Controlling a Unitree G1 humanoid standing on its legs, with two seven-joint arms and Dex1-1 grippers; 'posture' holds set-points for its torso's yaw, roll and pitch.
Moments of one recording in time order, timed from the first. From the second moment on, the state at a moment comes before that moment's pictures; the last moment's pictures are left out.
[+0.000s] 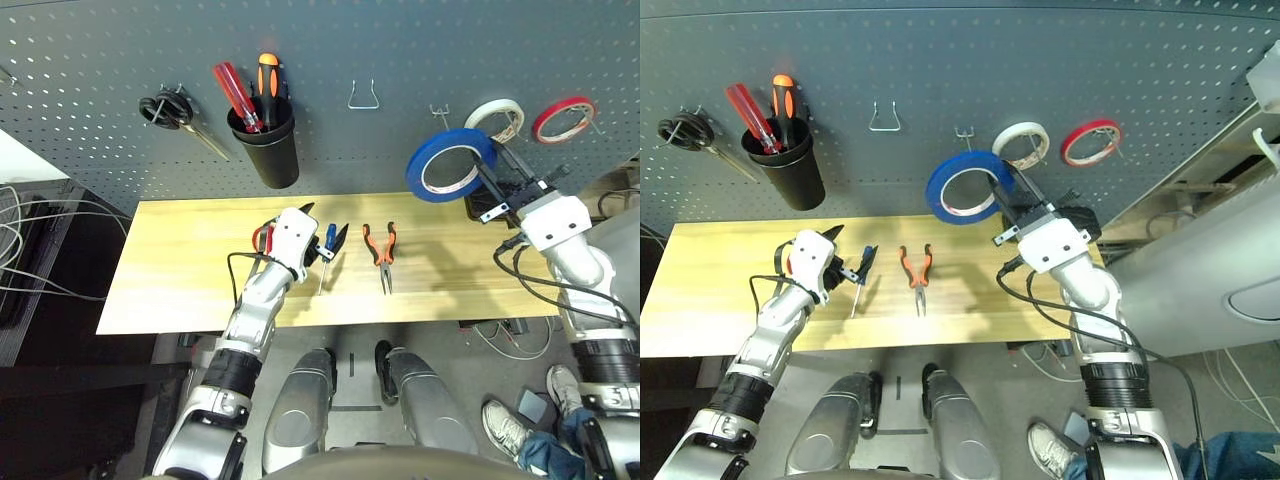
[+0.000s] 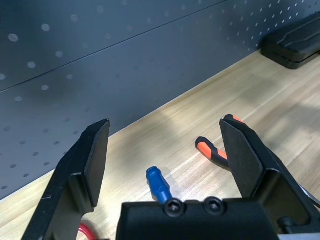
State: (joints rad) left arm -0.29 0.18 -0.10 0.36 0.04 -0.19 -0.32; right arm -0.32 -0.49 -0.07 0.11 -0.09 -0.52 0.29
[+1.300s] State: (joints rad) left arm -0.27 0.20 -0.19 0.30 0.05 -0.28 -0.45; right arm -0.27 -0.39 0.01 0.30 -0.04 -0.38 0.37
